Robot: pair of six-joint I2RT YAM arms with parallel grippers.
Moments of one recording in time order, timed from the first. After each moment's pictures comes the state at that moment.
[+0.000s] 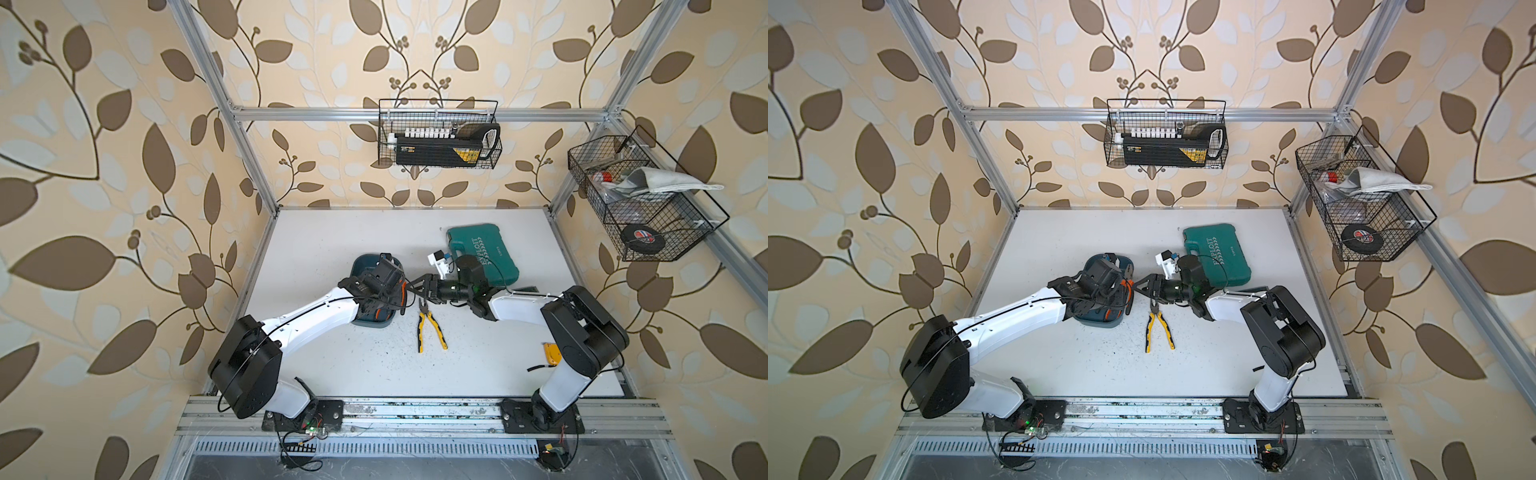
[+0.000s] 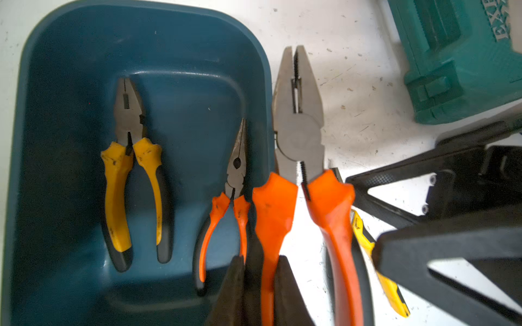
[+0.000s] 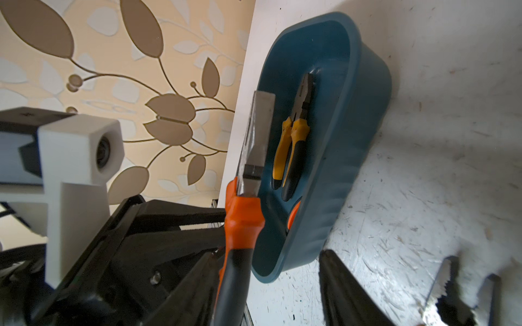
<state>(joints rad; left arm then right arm) -0.78 1.46 0.99 -0.50 -0.16 -0.58 0.52 1.73 0.79 0.47 -0.66 0.92</state>
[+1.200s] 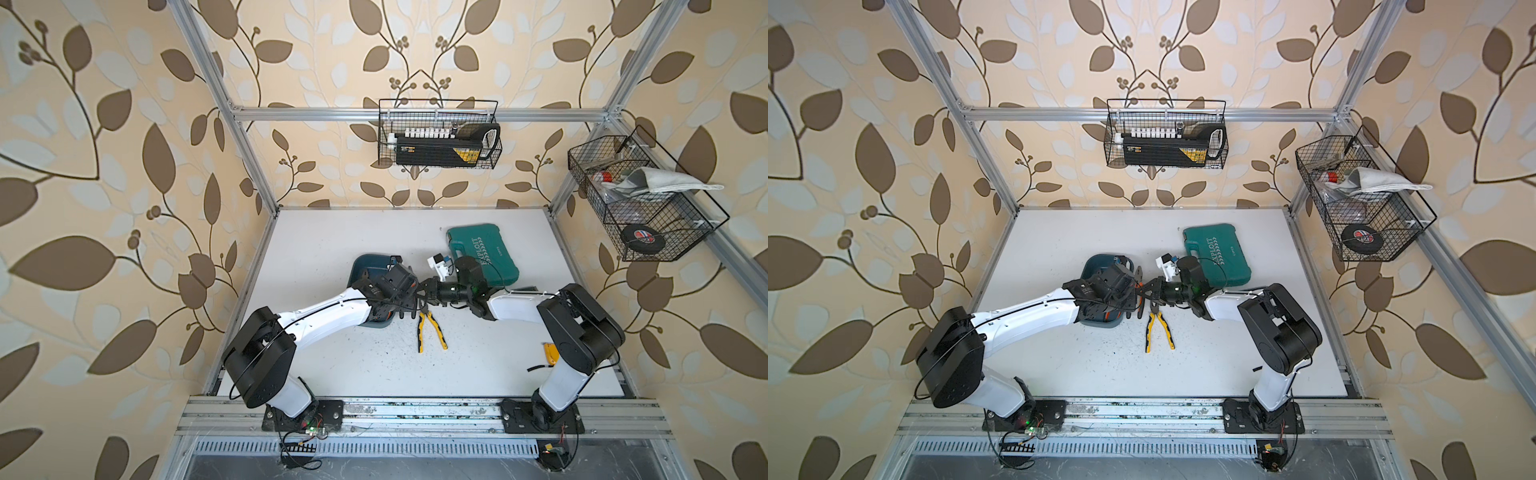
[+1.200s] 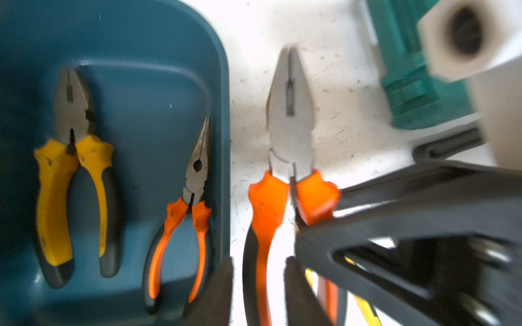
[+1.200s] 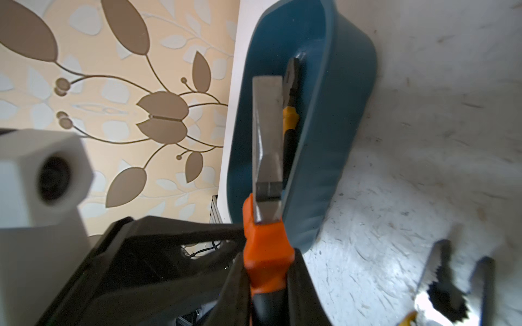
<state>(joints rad) -0.85 1.50 1.01 -0.45 -0.18 -0.68 0.50 1.75 0.79 0.42 -0.67 0.93</state>
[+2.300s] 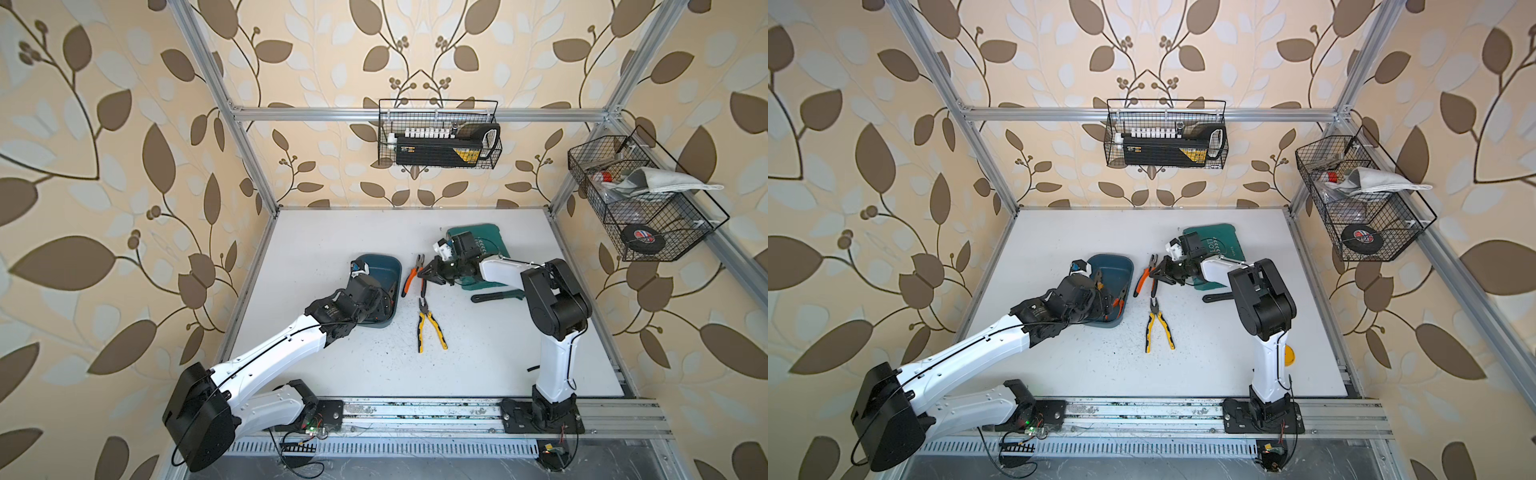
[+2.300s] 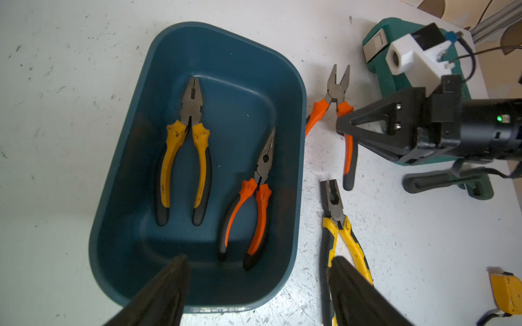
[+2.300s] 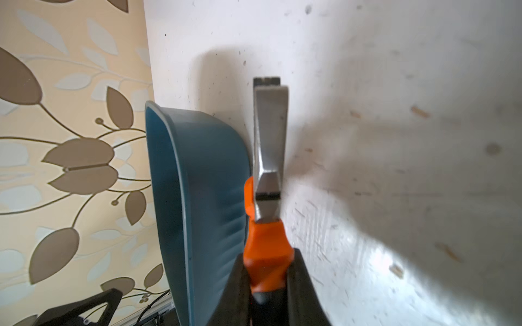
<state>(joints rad) -0.75 1.11 0.78 -0.48 -0.23 -0.74 0.36 2.06 1.29 -0.13 -0.64 0.70</state>
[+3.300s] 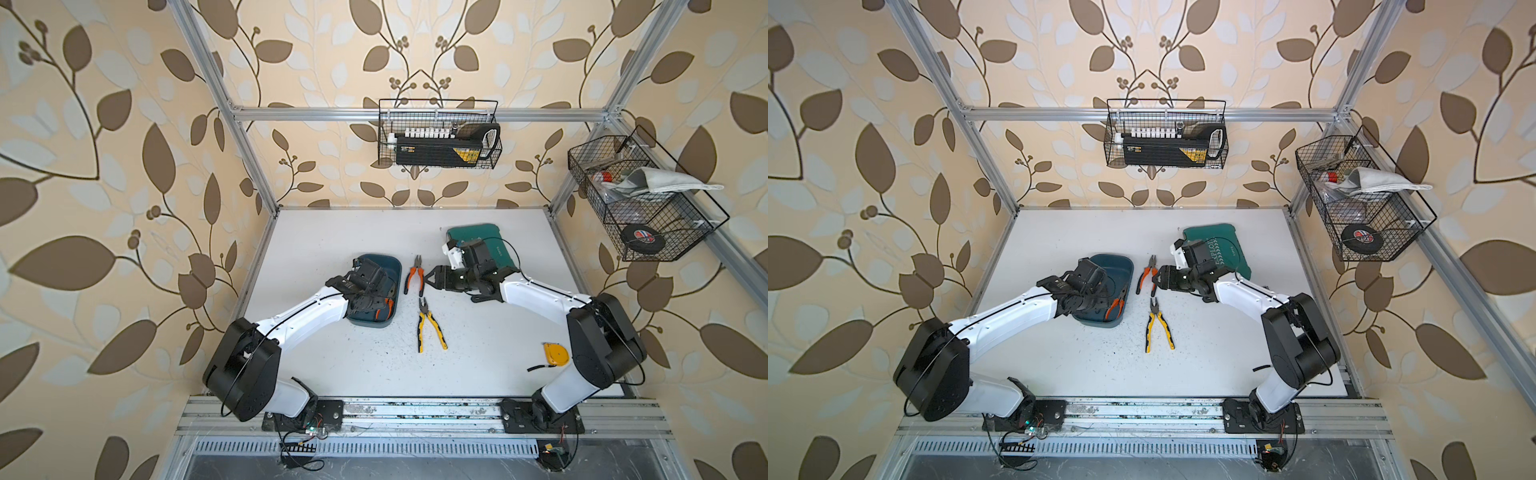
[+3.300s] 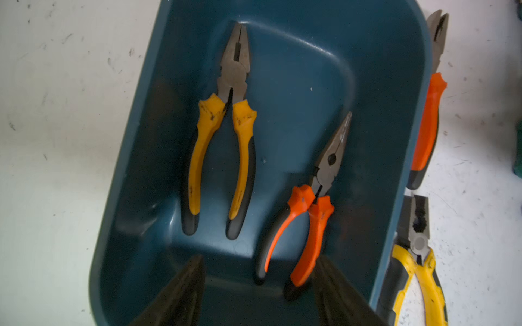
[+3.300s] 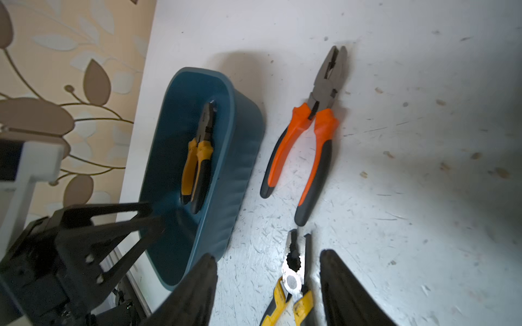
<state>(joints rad) -0.63 1.46 0.94 -0.59 -0.18 -0.73 0.46 1.62 0.94 -0.10 -0.36 0.55</state>
